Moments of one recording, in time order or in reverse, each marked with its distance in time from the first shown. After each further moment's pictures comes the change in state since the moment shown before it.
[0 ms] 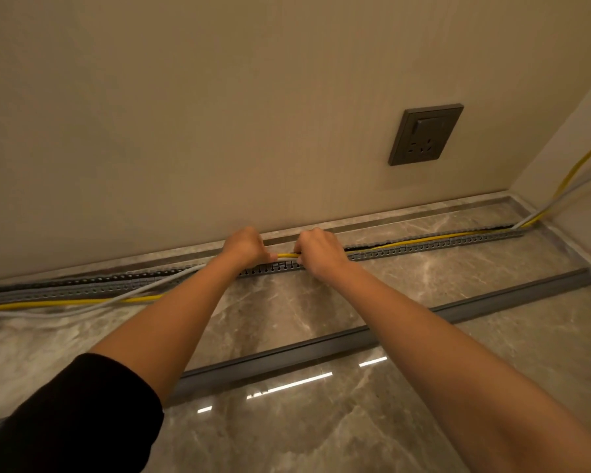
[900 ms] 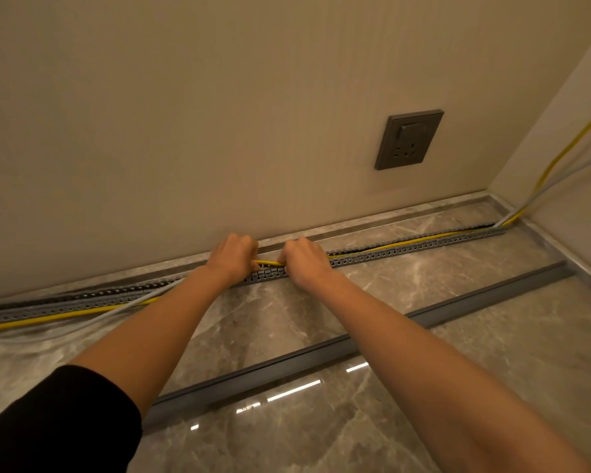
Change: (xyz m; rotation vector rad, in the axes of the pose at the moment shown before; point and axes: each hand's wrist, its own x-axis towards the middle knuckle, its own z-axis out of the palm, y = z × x) left_hand 0.004 -0.013 -0.001 0.220 0.098 0.231; right_hand 0.000 -0.014 0.005 0.072 0.007 0.051
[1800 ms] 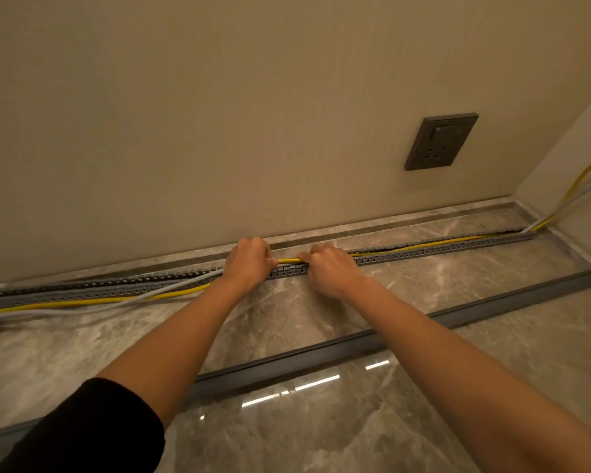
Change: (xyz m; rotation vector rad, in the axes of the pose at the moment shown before) left_hand -0.019 -0.020 0.013 -0.301 0.130 -0.129; right_hand -0.010 0.001 0.016 -0.177 -0.022 -0.163
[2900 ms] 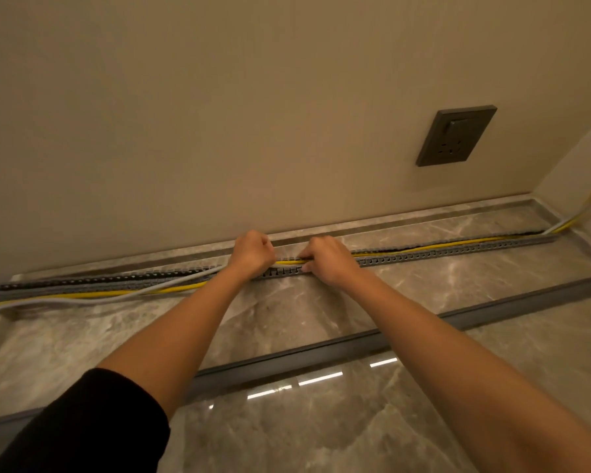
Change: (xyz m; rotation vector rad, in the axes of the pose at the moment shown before) left_hand 0.004 0.000 -0.005 -0.152 -0.005 -0.136; right_hand 0.019 -0.002 0.002 0.287 -0.026 0.040
